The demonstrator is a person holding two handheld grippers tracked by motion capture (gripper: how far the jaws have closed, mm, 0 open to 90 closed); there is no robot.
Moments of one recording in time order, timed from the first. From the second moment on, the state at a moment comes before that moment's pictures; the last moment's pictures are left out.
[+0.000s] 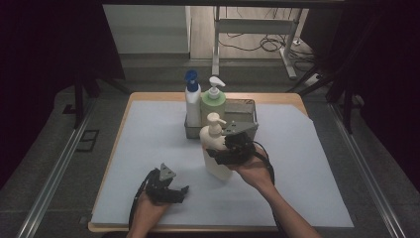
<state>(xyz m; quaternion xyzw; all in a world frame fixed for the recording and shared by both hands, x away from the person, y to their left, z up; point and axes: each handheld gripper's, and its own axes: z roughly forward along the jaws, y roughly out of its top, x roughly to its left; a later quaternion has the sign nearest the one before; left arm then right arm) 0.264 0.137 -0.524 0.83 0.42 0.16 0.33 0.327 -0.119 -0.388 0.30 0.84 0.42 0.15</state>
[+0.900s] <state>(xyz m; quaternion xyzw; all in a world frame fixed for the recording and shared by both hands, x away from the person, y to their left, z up) 0.264 0.137 -0.524 0.83 0.42 0.15 0.33 0.345 -0.170 -0.353 0.35 0.82 0.41 0.18</state>
